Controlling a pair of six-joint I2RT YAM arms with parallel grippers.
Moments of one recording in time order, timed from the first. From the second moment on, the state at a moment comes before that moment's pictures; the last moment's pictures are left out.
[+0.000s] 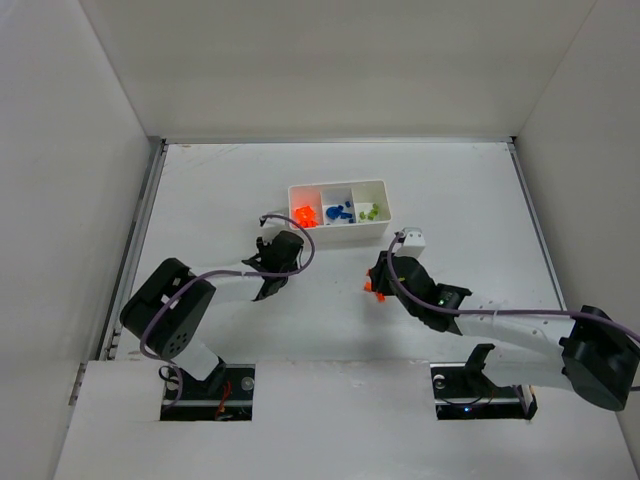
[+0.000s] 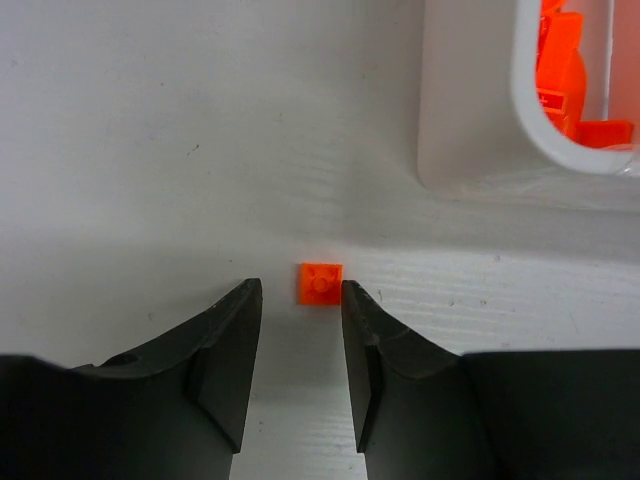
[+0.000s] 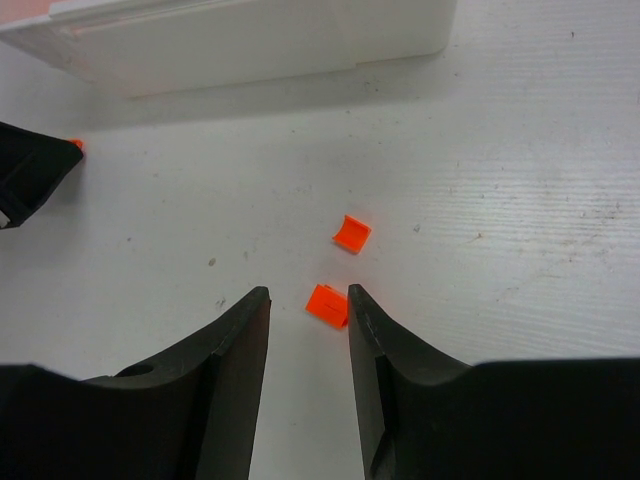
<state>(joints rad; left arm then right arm) -0.65 1.54 0.59 0.16 -0.54 -0.60 0.92 1.14 0.51 0.04 0.52 0.67</state>
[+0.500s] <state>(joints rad) -0.68 1.60 0.64 0.17 -0.57 -0.56 0.92 1.16 0.51 0.06 0.52 0.67</state>
